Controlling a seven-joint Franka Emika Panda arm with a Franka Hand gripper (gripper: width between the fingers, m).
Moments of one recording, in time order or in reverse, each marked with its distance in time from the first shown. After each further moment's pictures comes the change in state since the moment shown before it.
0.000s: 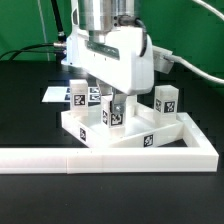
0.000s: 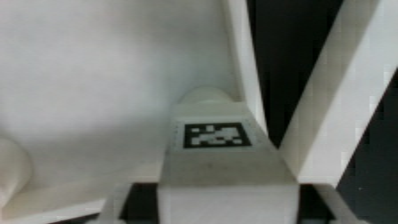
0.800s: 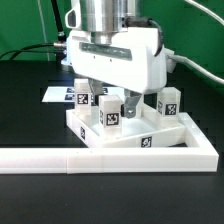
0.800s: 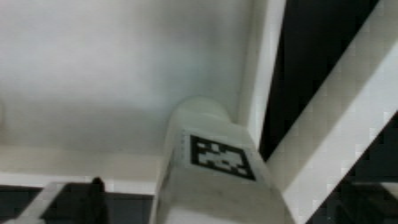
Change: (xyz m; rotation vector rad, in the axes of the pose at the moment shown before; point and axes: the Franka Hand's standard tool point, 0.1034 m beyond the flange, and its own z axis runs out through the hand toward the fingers) arm -0.005 -0.001 0.002 0.010 0.007 -0.315
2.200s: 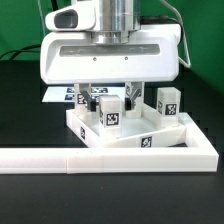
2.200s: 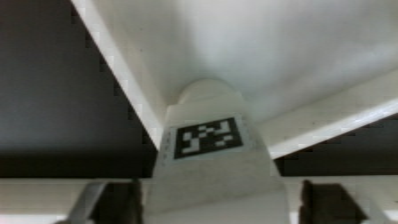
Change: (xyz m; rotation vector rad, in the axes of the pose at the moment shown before) arm 0.005 0.002 -0.001 -0.007 0.003 -0.999
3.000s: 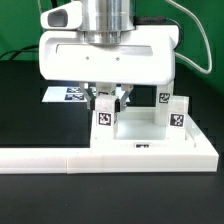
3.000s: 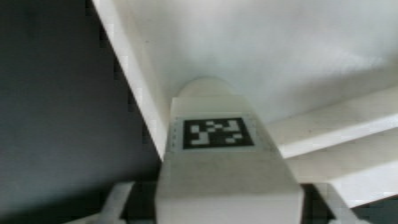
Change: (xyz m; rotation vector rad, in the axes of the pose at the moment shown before) arm 0.001 0.007 0.000 -0.007 0.008 0.340
